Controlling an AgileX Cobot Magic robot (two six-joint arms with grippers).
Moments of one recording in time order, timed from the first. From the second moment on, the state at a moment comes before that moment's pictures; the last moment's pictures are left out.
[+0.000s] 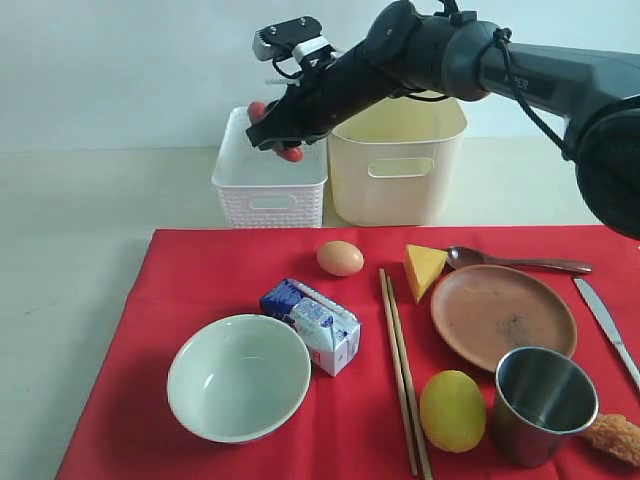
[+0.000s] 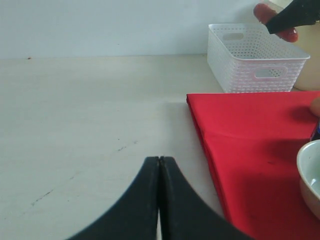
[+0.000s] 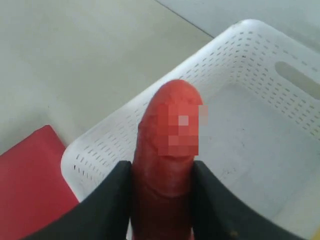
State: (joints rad) left arm -0.12 0.05 0.00 -0.01 0.31 0.00; right arm 0.43 2.41 -2.11 0.65 0.68 -0.73
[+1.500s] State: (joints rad) left arm -0.12 0.05 0.00 -0.01 0.31 0.00; right arm 0.43 2.13 -1.95 0.19 1.00 -0.36
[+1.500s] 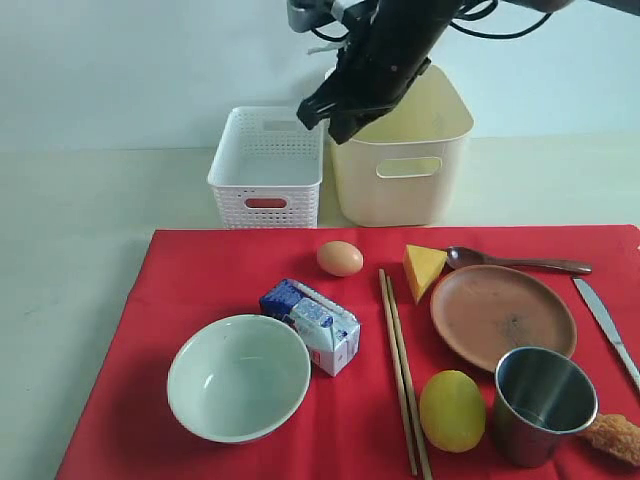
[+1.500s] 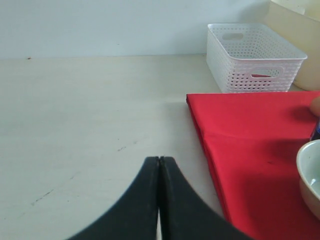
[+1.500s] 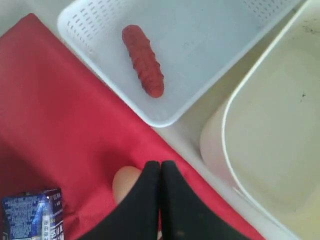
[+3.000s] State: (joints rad) left arm -0.12 0.05 0.00 -0.01 0.31 0.00; right arm 0.43 2.02 -1.35 0.38 0.60 -0.70
